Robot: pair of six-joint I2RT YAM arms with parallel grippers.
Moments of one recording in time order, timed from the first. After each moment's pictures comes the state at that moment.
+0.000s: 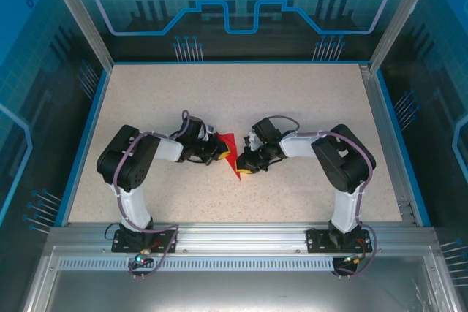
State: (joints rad) left arm -0.34 1.87 0.76 0.26 0.69 -1.10; right arm 0.61 1.90 0.97 -0.22 -0.67 0.75
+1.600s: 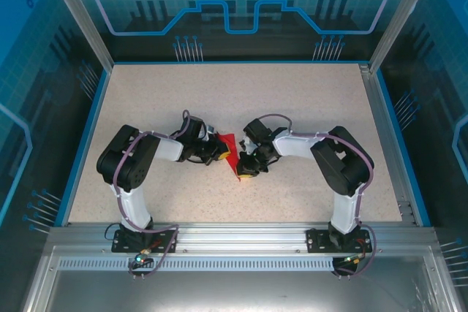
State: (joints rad) left arm -0.34 1.87 0.76 0.24 0.69 -1.08; right arm 0.68 1.89 1.07 -0.47 -0.53 0.63
